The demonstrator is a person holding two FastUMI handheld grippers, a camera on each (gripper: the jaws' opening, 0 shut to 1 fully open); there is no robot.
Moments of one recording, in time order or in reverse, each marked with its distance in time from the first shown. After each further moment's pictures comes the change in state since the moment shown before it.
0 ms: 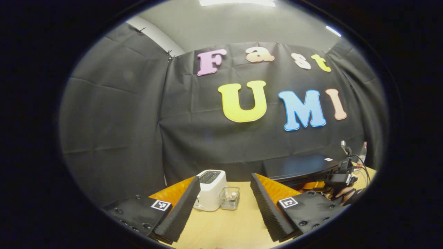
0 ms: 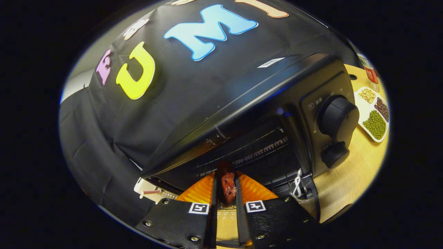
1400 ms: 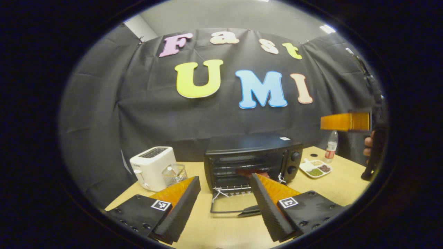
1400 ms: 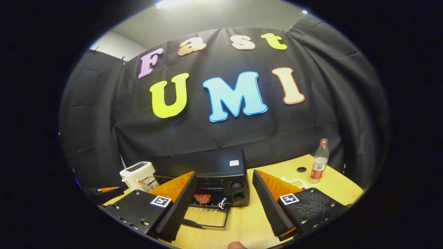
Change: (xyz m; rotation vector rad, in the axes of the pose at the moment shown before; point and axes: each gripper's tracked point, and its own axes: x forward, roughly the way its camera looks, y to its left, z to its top) left arm -0.017 -0.176 -0.098 -0.001 0.163 -0.291; right arm -0.258 0.002 0.120 -0.478 -0.394 -0.133
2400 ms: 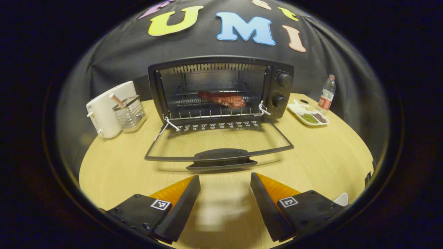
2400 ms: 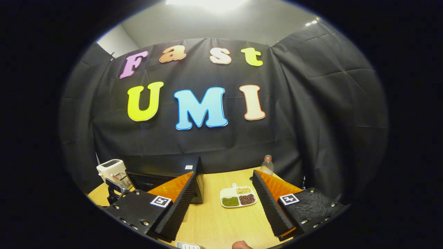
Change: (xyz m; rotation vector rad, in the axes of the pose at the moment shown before) left arm 0.053 -0.096 -0.182 -0.024 0.506 -0.123; right arm -0.084 -0.095 0.037 -0.092 -0.026 -0.251
